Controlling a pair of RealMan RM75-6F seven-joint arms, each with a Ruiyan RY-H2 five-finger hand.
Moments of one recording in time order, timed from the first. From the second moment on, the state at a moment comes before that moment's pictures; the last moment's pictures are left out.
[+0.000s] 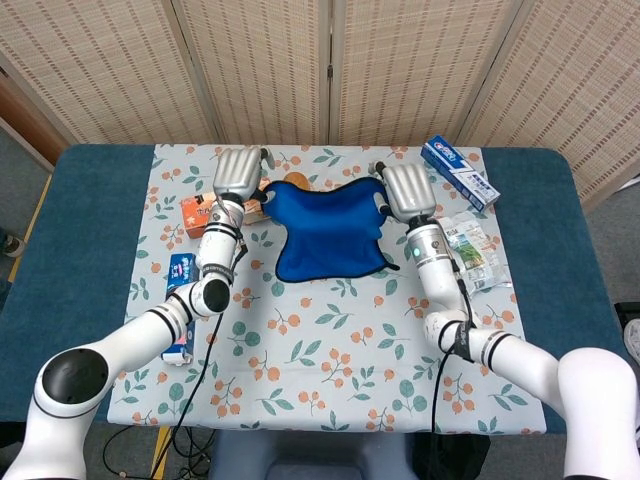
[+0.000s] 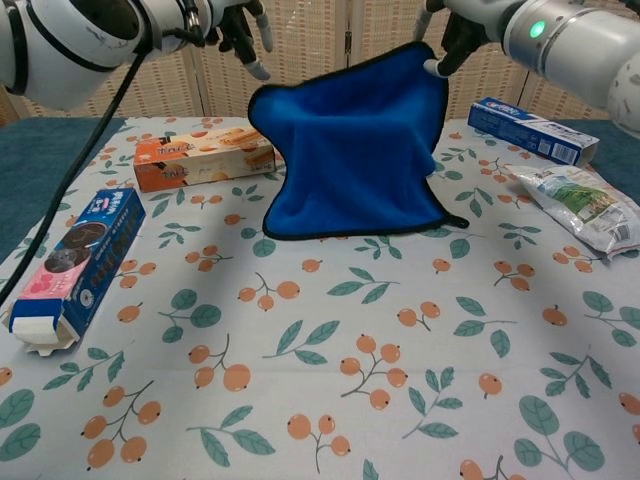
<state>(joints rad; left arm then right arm) -1.34 -1.73 -0.42 -0.75 0.47 0.69 0.45 1.01 -1.62 0.41 -1.05 -0.90 0.89 -0.38</state>
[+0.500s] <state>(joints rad) -1.32 -1.69 -0.45 -0.79 0.39 0.70 0.52 1.00 -1.59 0.41 -1.09 -0.86 0.91 -0.41</state>
